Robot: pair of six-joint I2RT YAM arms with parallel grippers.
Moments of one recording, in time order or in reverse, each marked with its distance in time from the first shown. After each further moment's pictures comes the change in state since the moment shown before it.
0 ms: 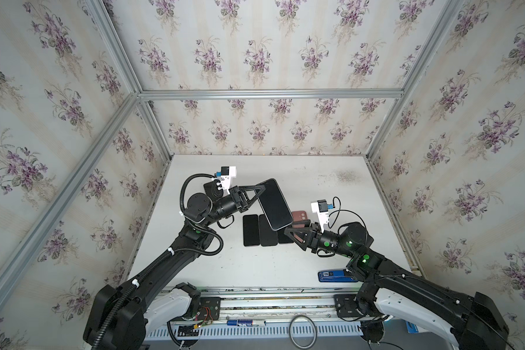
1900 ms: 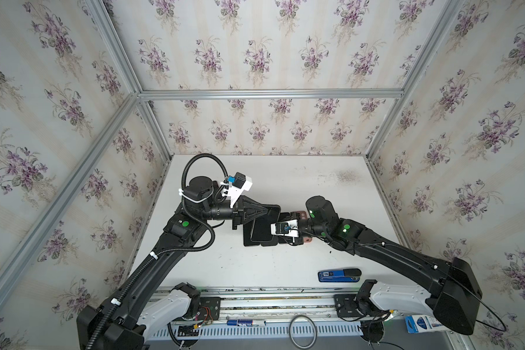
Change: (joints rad) left arm 0.033 -0.057 0.266 -0.814 0.388 1.186; right arm 0.020 0.334 0.415 -0.678 -0.010 -1.559
